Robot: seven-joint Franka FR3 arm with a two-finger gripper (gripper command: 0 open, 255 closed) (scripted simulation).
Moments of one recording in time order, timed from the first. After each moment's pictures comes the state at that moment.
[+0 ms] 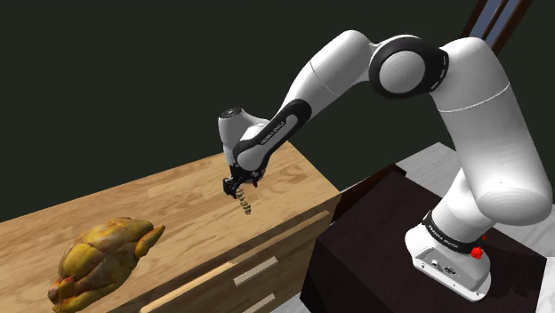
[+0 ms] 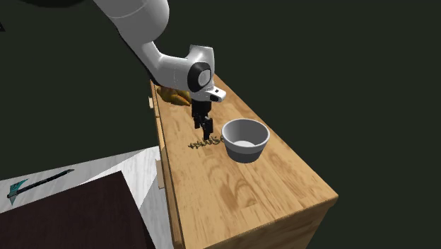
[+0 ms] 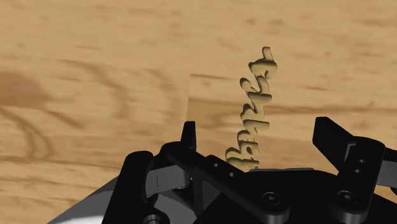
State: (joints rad) arm 0.30 0.76 0.23 -1.73 -0.21 2.39 0.66
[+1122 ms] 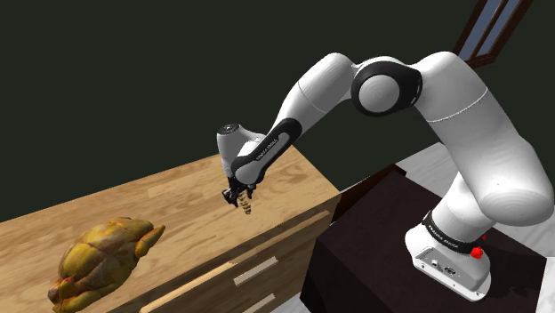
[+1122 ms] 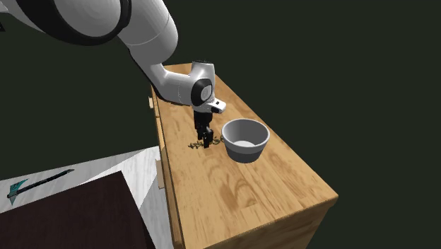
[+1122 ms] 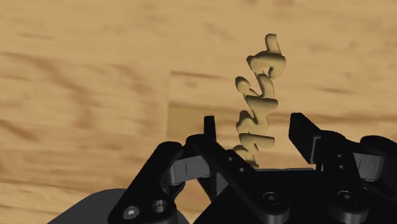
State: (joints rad) arm 0.33 0.91 0.20 -1.63 -0.23 2.44 0.67
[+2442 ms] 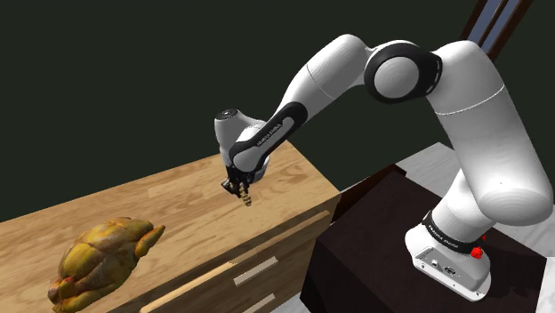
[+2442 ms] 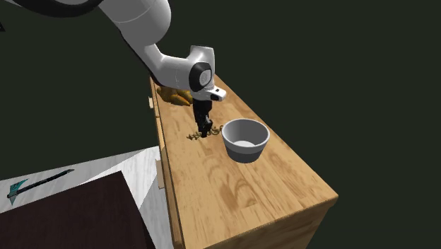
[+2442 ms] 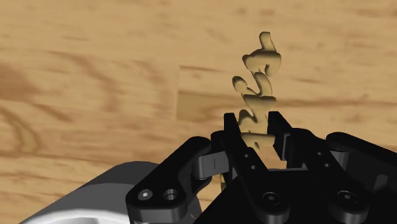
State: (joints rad) arm 0.31 0.79 0.22 -1.68 -0.22 2.38 0.66
